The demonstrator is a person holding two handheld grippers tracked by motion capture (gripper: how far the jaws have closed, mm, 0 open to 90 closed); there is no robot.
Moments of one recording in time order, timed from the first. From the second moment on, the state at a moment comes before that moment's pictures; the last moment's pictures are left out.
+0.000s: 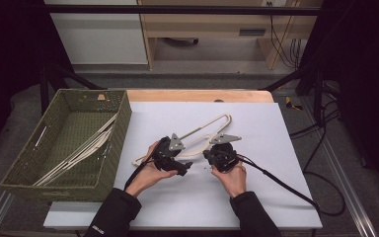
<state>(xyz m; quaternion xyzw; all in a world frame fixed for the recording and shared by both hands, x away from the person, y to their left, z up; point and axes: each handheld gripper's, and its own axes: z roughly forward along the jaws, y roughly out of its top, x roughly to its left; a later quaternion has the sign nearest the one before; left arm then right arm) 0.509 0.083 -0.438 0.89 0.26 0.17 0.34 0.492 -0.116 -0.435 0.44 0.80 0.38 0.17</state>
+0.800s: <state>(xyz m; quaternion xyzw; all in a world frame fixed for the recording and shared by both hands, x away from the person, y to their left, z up) 0.521 0.049 -0.454 0.90 0.21 0.21 0.30 0.486 -0.119 -0.421 0.43 0.79 0.40 0.16</state>
